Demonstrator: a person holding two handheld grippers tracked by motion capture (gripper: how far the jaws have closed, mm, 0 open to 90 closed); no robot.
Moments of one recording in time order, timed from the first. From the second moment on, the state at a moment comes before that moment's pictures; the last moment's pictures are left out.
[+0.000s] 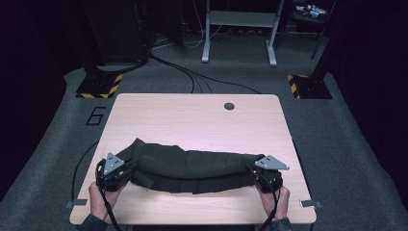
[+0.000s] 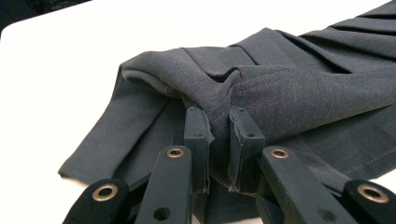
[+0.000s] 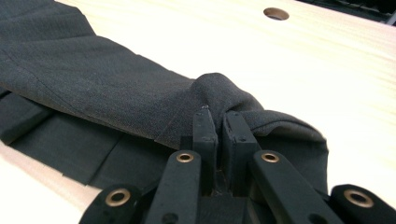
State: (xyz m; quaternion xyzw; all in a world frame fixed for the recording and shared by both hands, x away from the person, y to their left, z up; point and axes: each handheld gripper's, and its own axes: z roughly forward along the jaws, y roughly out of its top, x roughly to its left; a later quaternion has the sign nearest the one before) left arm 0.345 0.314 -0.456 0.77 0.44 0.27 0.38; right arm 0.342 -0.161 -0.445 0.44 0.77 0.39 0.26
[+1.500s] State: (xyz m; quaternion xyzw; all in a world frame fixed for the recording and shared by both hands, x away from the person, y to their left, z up) left arm 0.507 0.299 -0.443 0.77 0.50 0.25 0.31; right arm 0.526 -0.155 -0.421 0.55 0.74 0.30 0.23
